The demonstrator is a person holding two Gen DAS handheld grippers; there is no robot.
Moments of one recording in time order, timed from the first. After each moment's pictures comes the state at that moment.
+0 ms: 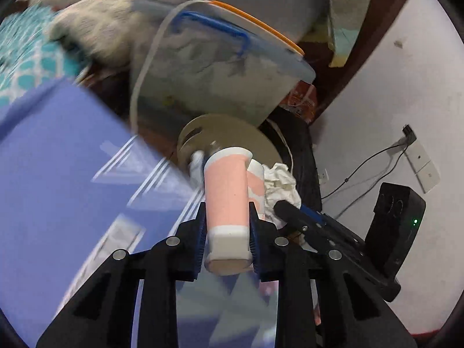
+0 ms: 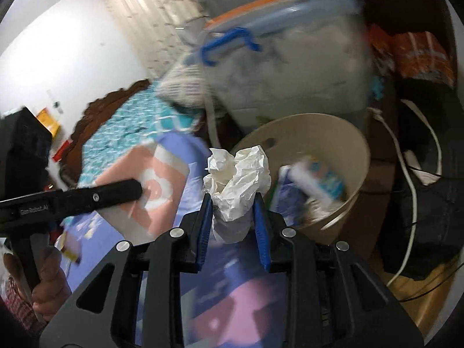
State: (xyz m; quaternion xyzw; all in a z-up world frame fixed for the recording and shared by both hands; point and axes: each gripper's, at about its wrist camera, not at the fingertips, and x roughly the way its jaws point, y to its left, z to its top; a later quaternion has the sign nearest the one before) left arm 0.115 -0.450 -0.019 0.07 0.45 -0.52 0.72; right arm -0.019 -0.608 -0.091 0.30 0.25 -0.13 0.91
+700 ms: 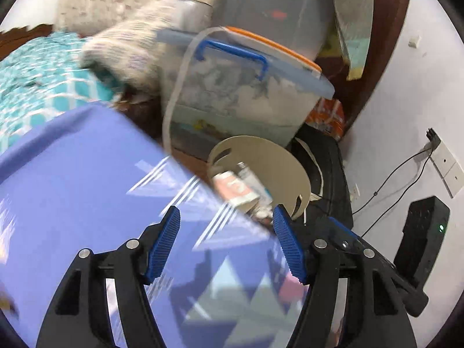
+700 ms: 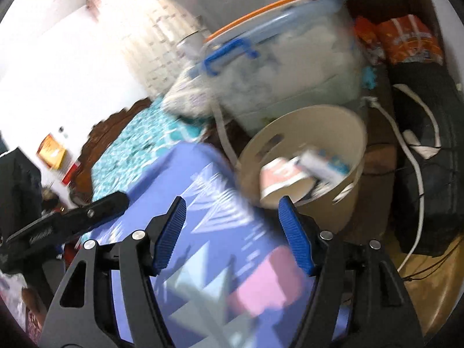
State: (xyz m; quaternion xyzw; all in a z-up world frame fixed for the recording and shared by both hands) left arm 0.083 -0.393 -0.004 0.07 0.40 -0.44 0.80; right arm -0.044 -0.551 -0.078 0.35 0.22 -0.12 0.91
